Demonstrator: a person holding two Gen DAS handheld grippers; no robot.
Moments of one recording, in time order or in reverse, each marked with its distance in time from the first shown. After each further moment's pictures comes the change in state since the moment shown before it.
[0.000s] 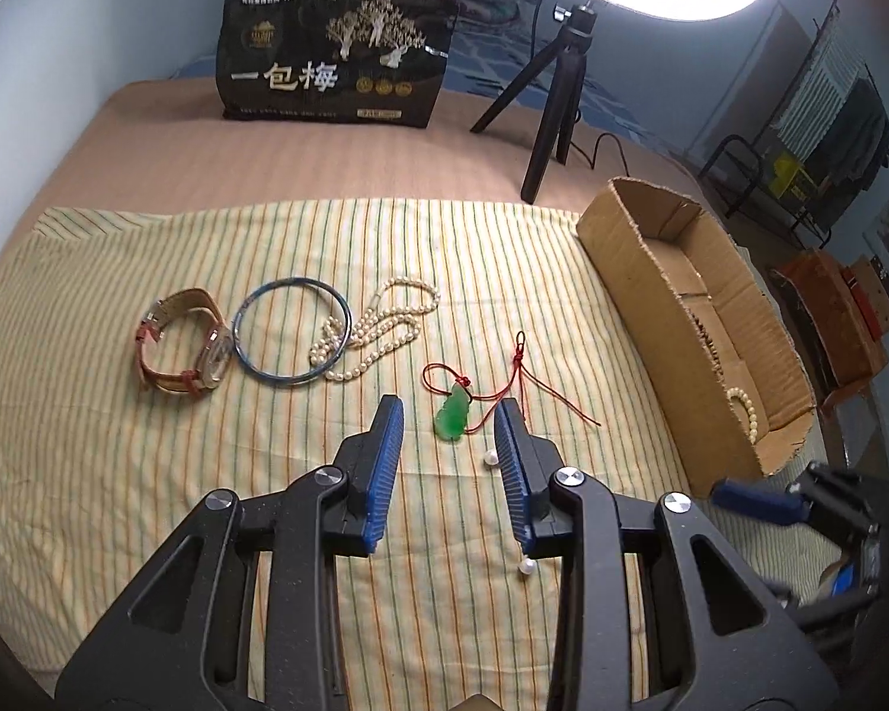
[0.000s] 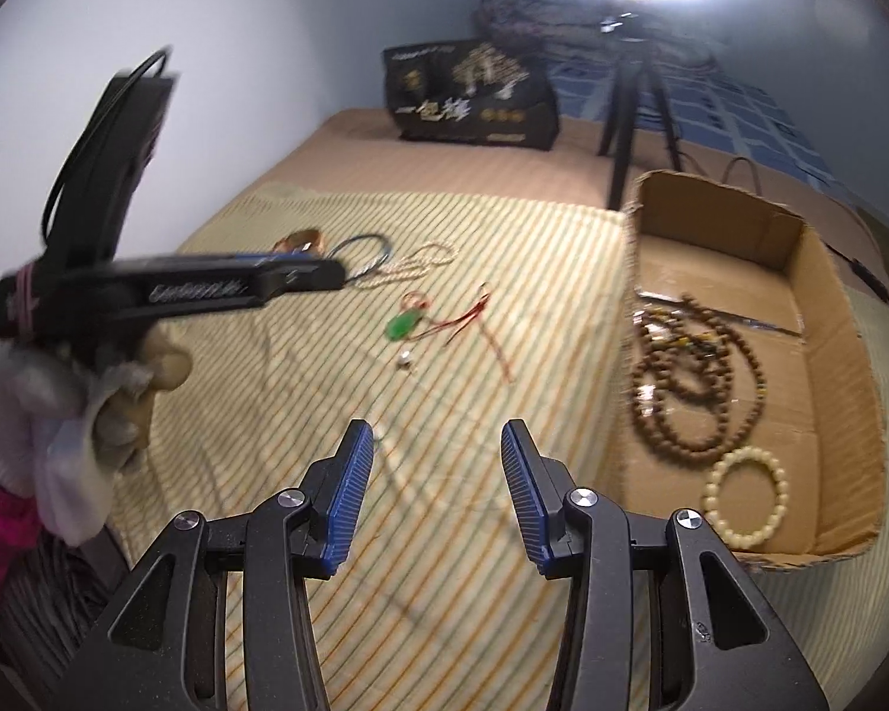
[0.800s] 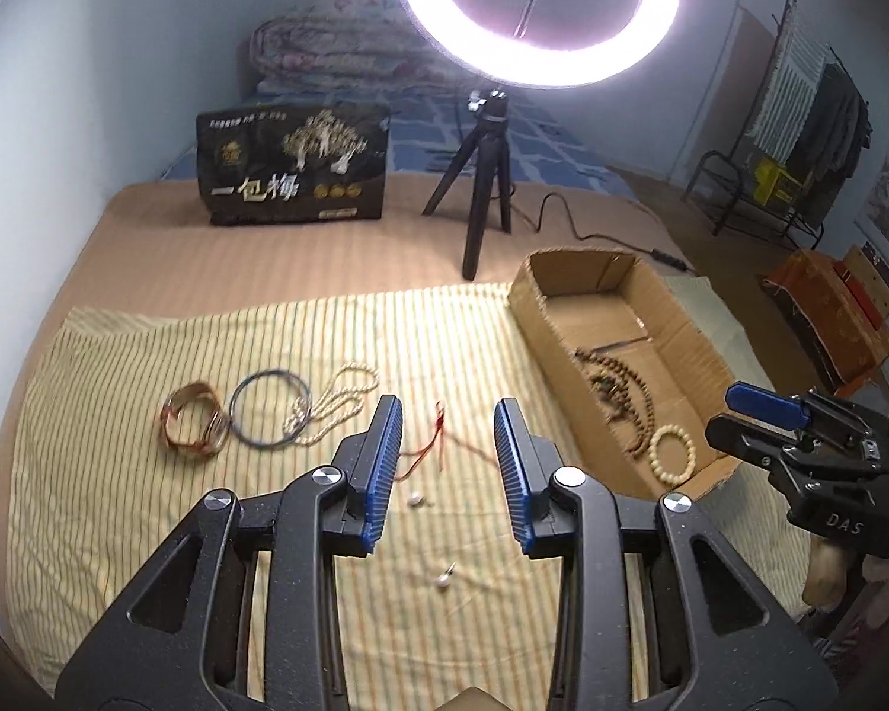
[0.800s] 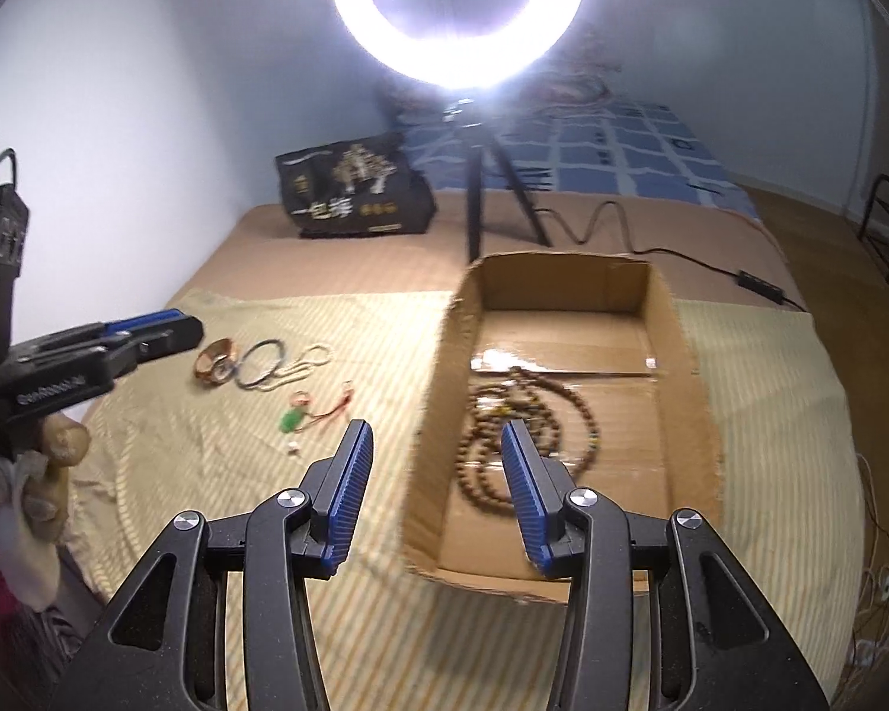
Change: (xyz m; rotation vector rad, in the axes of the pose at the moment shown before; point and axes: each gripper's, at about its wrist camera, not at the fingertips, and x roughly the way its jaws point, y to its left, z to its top) left arm -0.068 -0.058 0.019 0.089 -0.132 0.036; right arm -0.068 -0.071 0.019 0.143 -0.151 -0.115
